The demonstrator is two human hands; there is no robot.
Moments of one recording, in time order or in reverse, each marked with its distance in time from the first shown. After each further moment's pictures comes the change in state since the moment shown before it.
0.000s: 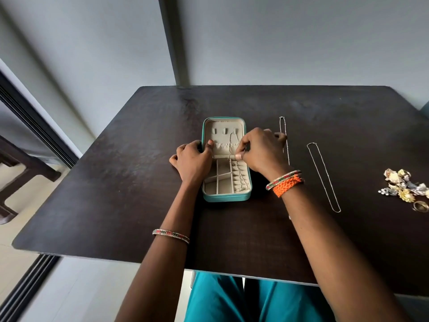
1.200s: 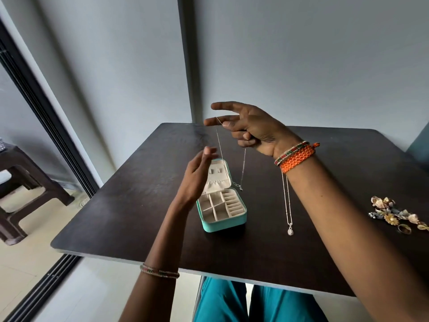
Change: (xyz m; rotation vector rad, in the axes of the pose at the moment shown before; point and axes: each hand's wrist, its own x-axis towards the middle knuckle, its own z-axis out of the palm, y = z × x) left_hand -0.044 0.026 -0.083 -0.665 -0.262 0.213; right_hand 0.009 -0.074 -0.109 1.192 -0.507 -0.188
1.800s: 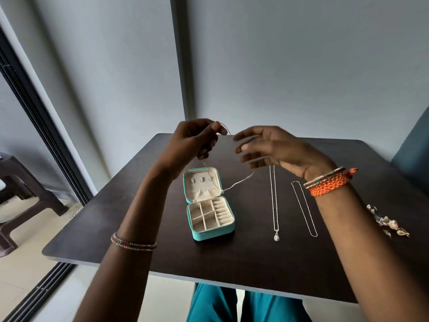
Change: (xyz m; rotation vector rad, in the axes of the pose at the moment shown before) left_hand 0.007 0.106 -0.003 -0.053 -0.263 0.182; right_hand -0.067 -0.006 -0.034 -0.314 0.106 0.057
